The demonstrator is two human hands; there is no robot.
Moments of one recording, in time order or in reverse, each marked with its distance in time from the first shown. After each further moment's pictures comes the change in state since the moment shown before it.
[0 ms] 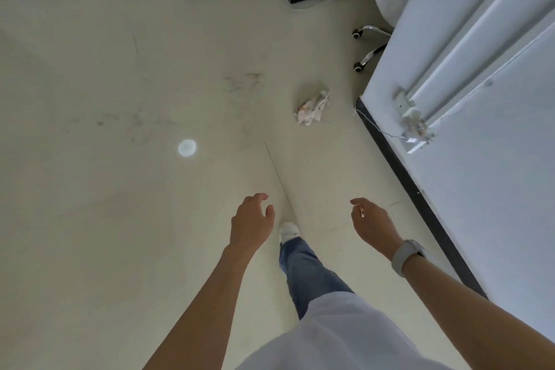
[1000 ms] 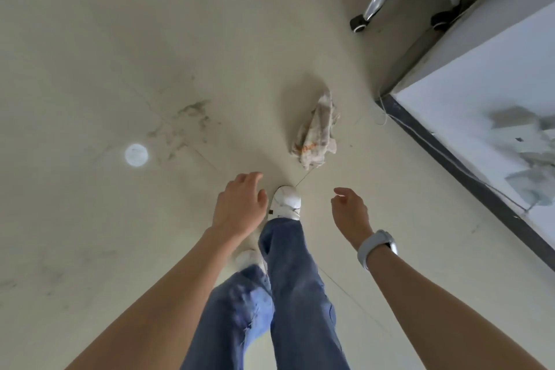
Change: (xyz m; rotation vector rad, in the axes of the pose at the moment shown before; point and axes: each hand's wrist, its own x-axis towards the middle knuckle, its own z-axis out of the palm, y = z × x) left_hand 0.758 0.108 -0.051 0.495 -0.448 0.327; right_hand 0.660 -0.188 0.084 0.526 0.067 0.713
